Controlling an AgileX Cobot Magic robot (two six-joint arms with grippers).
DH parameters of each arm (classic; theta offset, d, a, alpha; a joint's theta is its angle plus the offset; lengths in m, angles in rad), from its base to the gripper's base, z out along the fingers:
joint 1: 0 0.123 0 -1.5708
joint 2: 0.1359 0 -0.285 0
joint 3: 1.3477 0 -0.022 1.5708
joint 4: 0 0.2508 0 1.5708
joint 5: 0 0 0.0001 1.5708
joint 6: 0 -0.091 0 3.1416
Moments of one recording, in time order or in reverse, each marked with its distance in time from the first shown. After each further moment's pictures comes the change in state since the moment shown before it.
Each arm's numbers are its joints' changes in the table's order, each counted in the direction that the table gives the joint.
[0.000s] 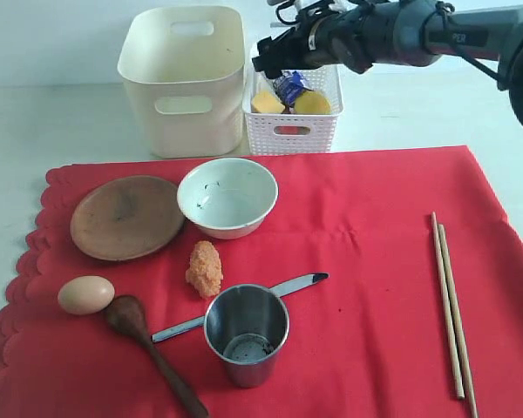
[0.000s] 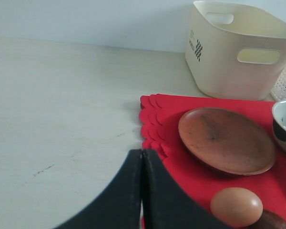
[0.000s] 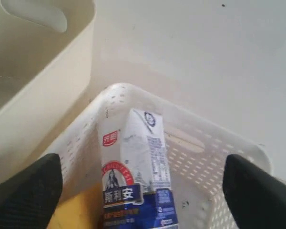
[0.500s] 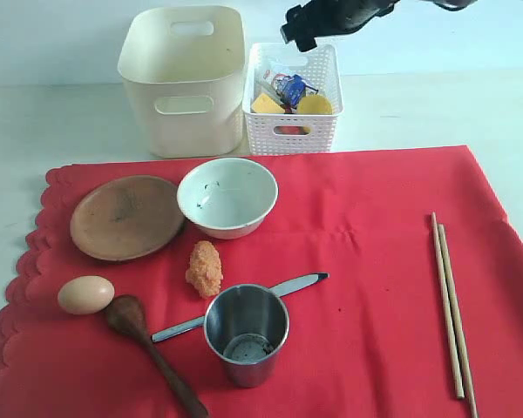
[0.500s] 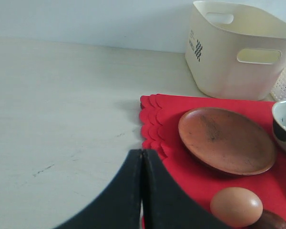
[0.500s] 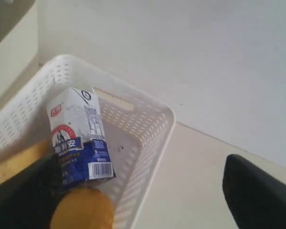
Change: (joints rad) left arm 0.000 0.000 0.000 0.000 0.000 0.000; right arm 0.000 -0.175 0.000 -0.017 -0.377 0.080
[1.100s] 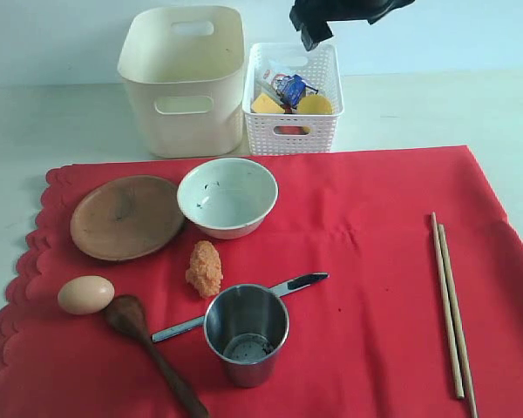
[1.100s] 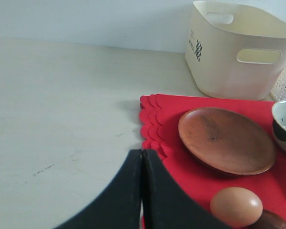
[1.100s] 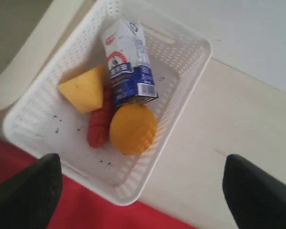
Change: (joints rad) left arm 0.000 0.000 0.000 0.000 0.000 0.000; right arm 0.000 -0.156 0.000 0.383 -0.355 0.325
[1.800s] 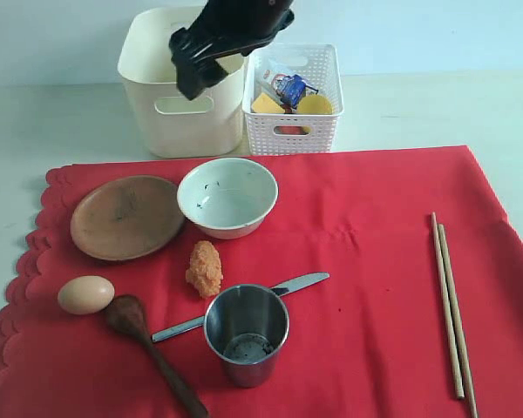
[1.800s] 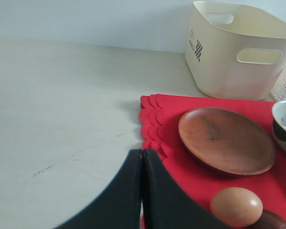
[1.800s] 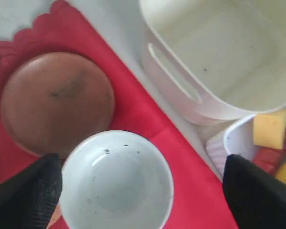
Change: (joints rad) left arm 0.000 0.000 0.000 0.000 0.000 0.000; right arm 0.258 -0.043 0.000 0.255 -0.114 0.326
